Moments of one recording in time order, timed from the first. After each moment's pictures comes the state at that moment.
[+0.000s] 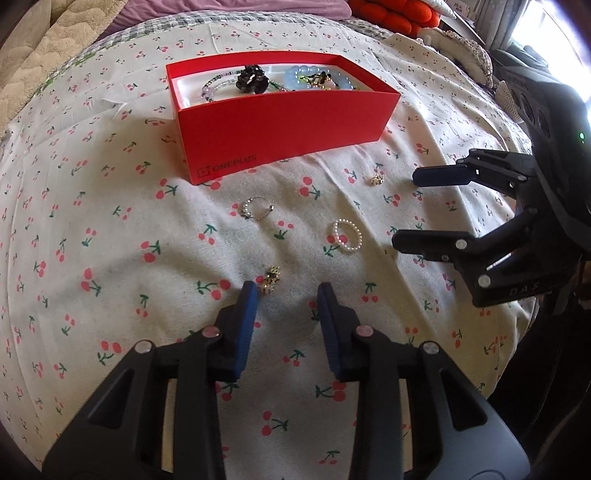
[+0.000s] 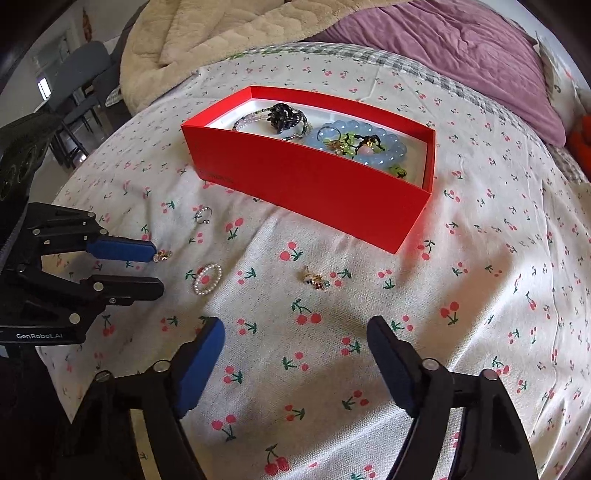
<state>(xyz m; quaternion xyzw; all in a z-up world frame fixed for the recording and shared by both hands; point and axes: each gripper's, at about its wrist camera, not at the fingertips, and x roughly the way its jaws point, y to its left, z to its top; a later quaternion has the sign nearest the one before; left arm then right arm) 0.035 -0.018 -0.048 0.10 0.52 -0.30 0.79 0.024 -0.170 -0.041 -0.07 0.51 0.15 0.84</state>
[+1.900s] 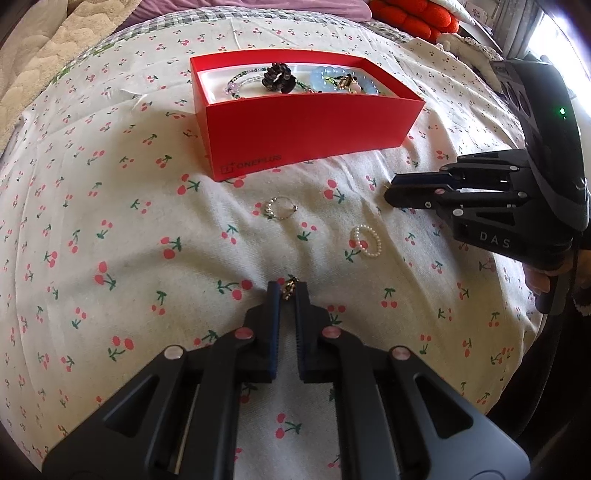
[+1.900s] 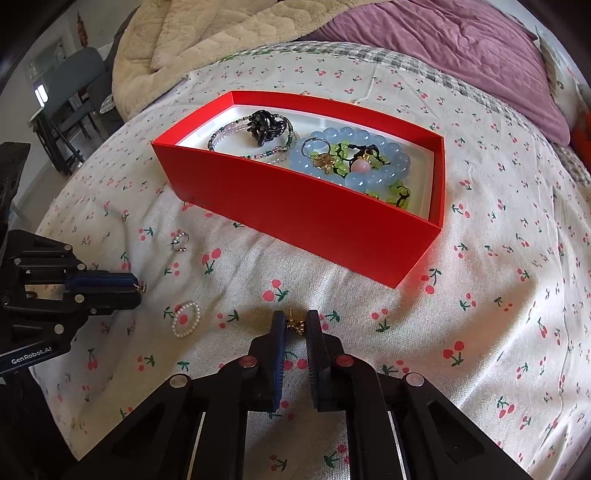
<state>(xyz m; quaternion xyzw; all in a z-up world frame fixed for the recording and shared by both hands) 0.041 -0.012 -0.048 0.09 0.52 -0.27 0.80 0.051 -0.170 -0.047 -0.06 0.51 0.15 0.85</state>
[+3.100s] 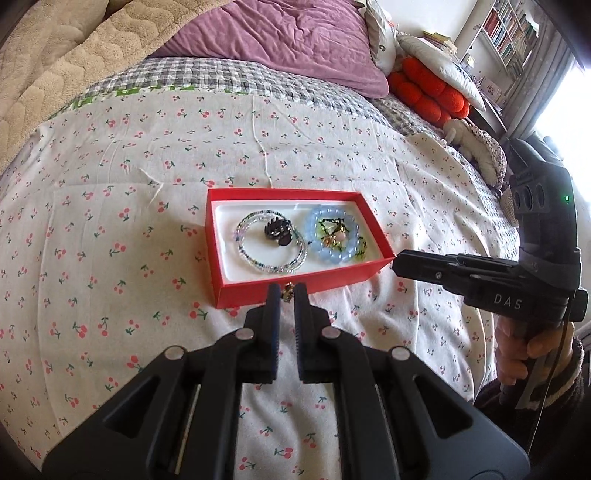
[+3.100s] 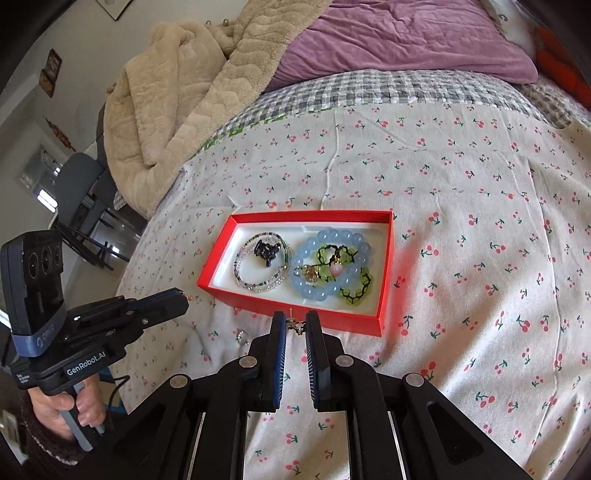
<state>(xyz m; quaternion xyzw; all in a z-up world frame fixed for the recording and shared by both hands) 0.096 -0.014 0.036 -0.03 0.49 -0.26 0.83 0.077 -0.219 0.038 0.14 0.49 0.16 0.84</state>
